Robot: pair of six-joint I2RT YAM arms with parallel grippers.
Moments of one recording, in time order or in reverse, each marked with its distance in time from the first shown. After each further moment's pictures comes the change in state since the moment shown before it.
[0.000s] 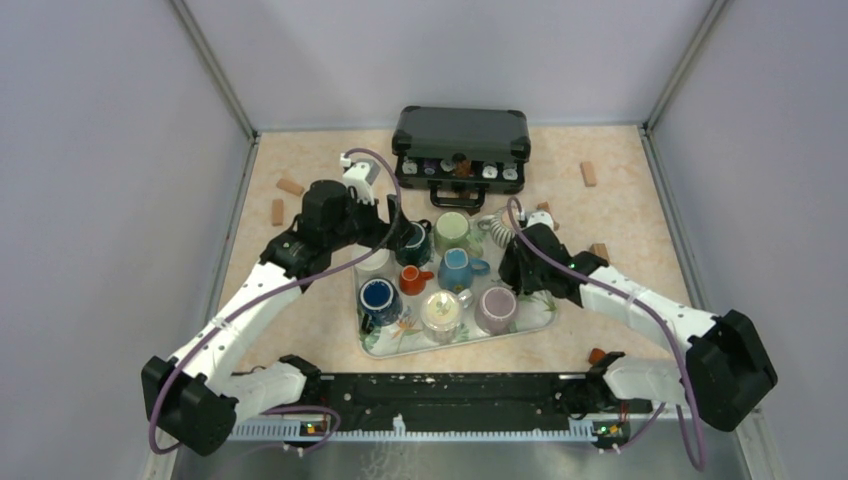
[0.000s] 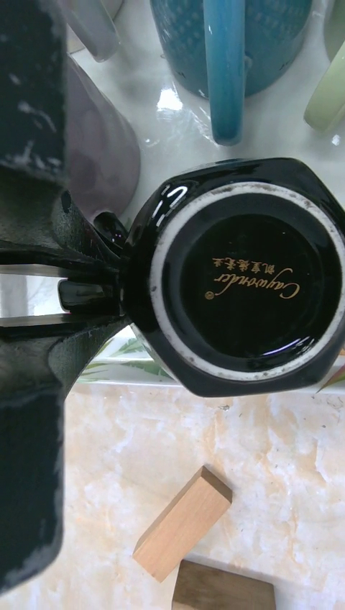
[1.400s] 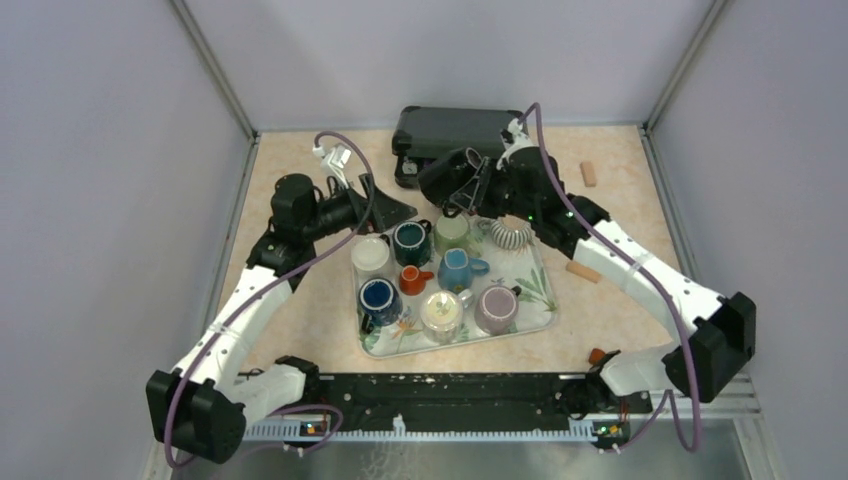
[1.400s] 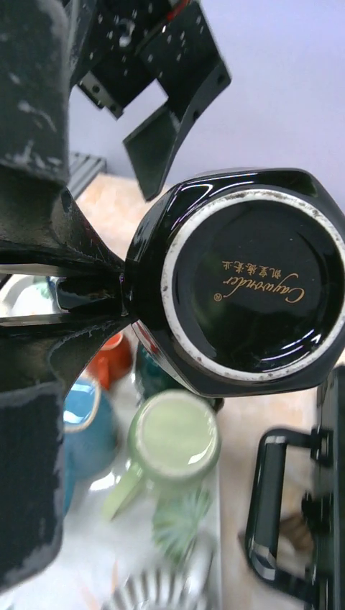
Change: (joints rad) left arm 0.154 -0.032 -0.053 0.267 0.401 -0.337; right arm 0.028 0.116 0.542 0.119 -0.344 0.340
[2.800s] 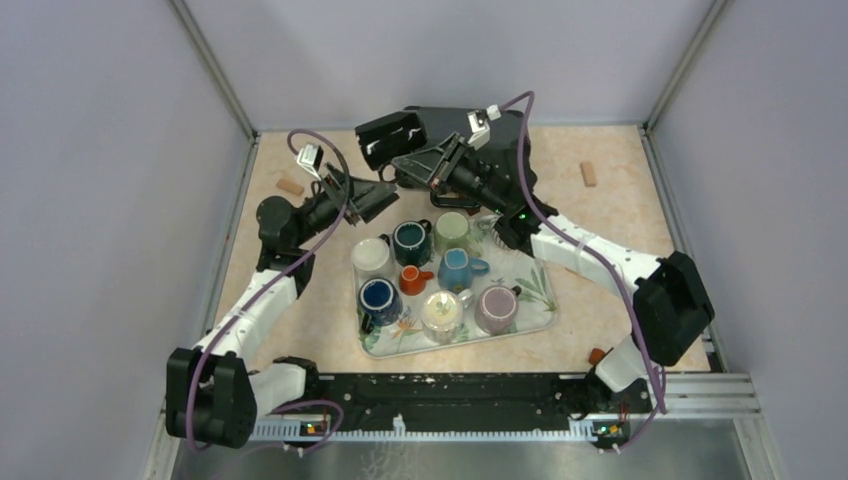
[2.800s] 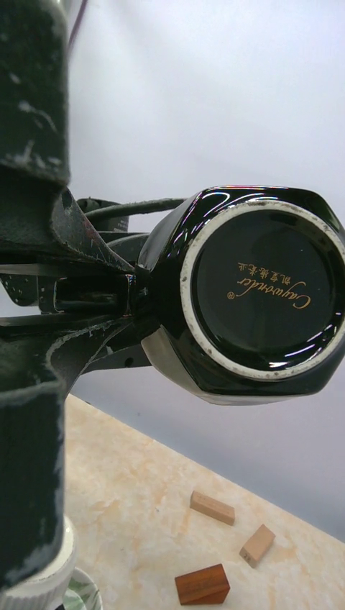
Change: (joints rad) left arm 0.153 0.068 -0.237 0.813 0.181 -0.751; right arm 0.064 0.252 -0.037 0.903 -0.244 0.494
